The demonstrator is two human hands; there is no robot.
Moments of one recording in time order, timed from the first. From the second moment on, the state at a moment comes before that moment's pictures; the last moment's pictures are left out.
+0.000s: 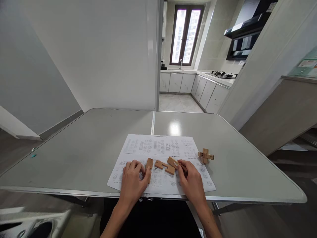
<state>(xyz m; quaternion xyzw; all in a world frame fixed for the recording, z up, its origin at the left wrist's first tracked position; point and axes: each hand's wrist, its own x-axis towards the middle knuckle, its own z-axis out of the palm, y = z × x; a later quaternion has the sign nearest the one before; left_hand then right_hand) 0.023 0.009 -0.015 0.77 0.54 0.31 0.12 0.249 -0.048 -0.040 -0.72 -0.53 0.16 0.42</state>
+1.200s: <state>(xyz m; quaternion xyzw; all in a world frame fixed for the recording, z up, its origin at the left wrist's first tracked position) 0.017 0.006 -0.006 0.82 0.43 0.29 0.24 0.246 -0.052 -0.027 -0.62 -0.61 0.25 0.42</state>
